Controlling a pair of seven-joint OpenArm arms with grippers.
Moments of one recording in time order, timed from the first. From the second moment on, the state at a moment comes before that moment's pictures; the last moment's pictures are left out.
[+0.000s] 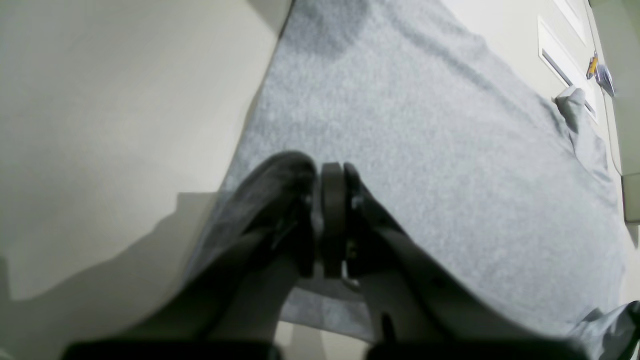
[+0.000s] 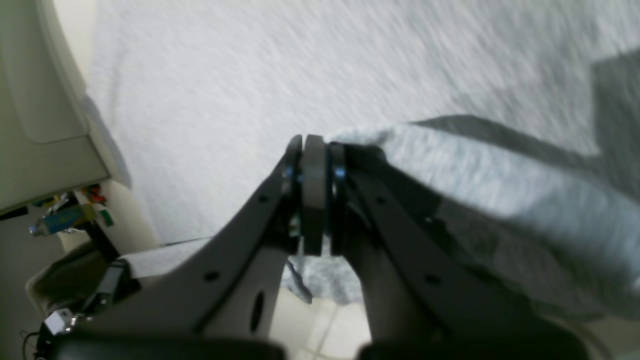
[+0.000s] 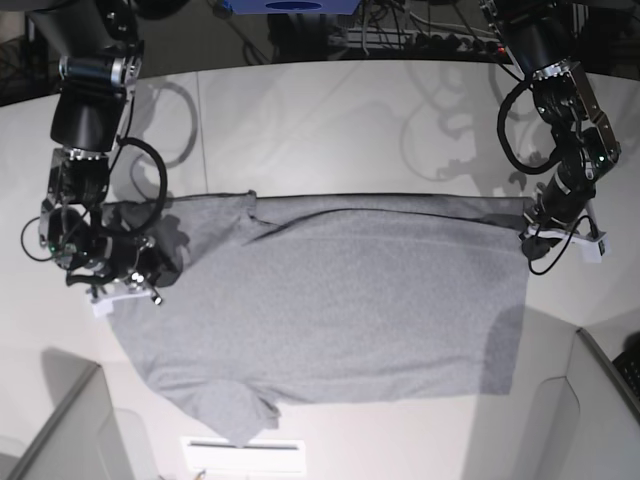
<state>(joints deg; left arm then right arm) 2.4 -13.0 -32.3 85.8 -41.8 -10.2 46.5 18.0 13.8 13.7 66.7 49.1 -6.5 -64.1</state>
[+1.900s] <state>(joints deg) 4.0 -13.9 -36.6 87.0 -57.0 -11.0 45.9 -3.5 6.5 33.6 99.0 49.7 -6.7 -58.0</state>
